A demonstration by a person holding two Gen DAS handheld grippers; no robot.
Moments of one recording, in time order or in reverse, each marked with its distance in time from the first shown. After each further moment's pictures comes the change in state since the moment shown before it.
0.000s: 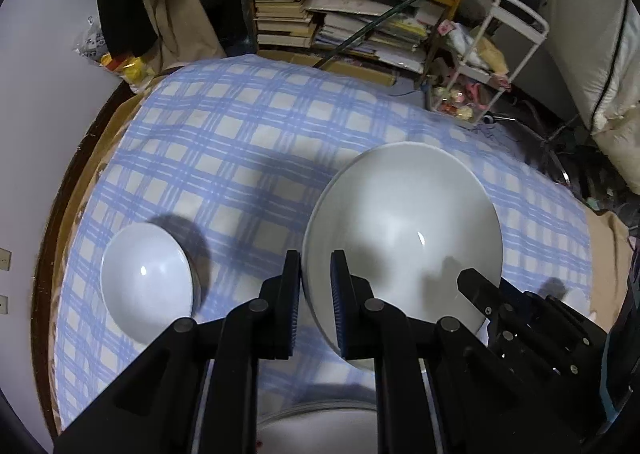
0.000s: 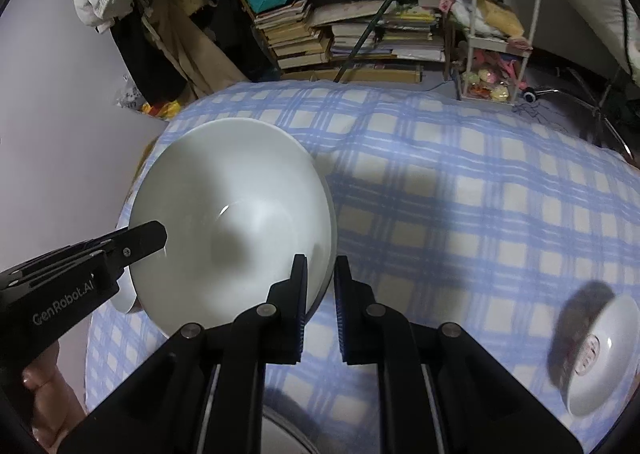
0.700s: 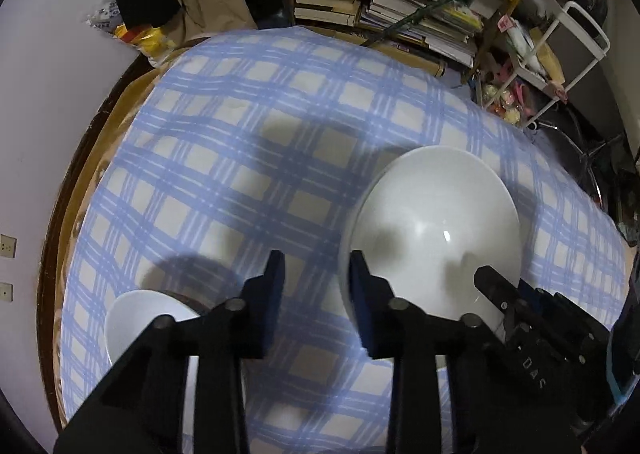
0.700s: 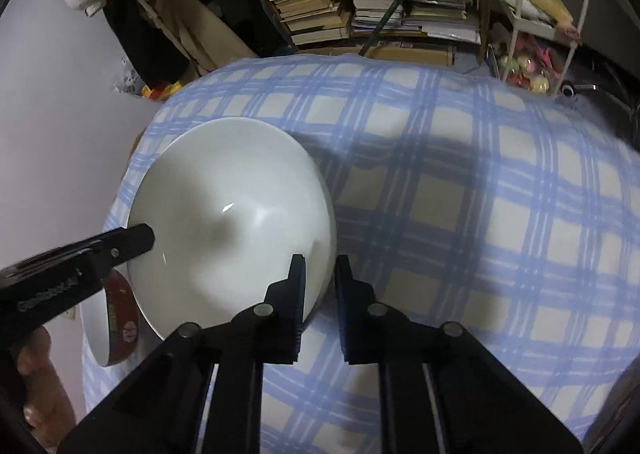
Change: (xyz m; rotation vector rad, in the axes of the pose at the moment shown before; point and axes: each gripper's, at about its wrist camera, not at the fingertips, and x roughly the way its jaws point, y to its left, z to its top) left arm 0.088 0.060 0.051 -0.066 0.090 0.090; right arm 0.108 0.012 0.044 -0.011 0.085 0.073
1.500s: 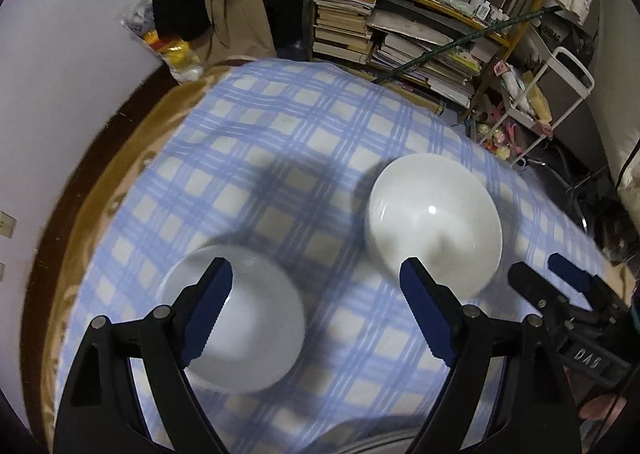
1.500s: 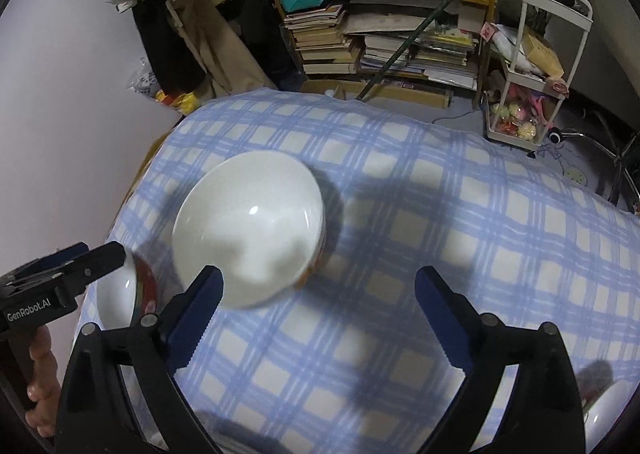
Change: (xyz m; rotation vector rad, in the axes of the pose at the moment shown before) left arm -0.054 0.047 -0.033 -0.087 -0.127 -0.049; right arm -0.058 0.018 0.003 -0.117 -0.092 -0.057
